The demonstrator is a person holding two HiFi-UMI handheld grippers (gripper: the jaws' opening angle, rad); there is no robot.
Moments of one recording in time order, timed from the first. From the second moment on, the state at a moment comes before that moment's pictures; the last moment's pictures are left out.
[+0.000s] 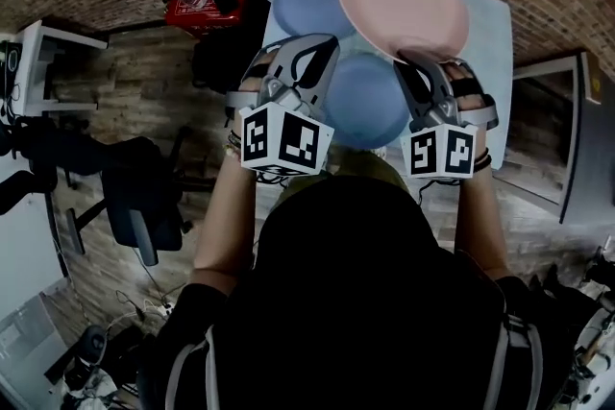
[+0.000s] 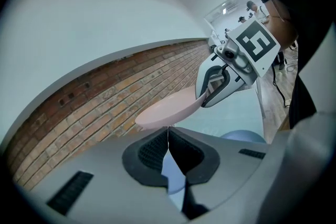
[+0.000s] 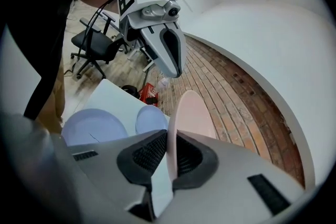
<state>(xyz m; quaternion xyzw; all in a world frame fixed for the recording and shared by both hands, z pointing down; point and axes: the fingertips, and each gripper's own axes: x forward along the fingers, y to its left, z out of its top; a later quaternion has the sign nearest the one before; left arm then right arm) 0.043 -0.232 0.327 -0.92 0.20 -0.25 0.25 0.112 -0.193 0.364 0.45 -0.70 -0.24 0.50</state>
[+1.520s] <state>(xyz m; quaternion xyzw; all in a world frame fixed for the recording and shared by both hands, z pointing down) -0.092 -0.298 0.378 -0.89 0.31 -0.30 0.16 0.014 -0.329 0.560 0.25 -0.76 -0.17 0.57</state>
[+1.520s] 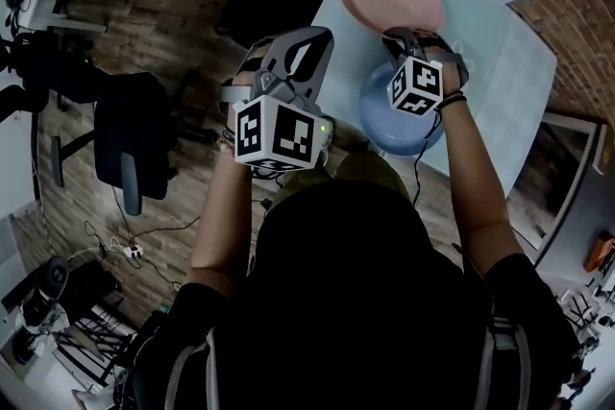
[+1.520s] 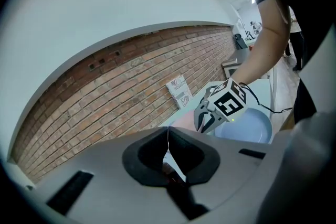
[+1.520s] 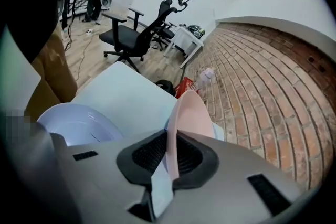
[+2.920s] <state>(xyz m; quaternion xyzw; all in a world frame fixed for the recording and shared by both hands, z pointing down) -0.108 -0.325 0.400 -0.90 0.31 -0.28 0.13 0.008 -0.330 0.640 0.13 -0.75 -0.05 0.64</state>
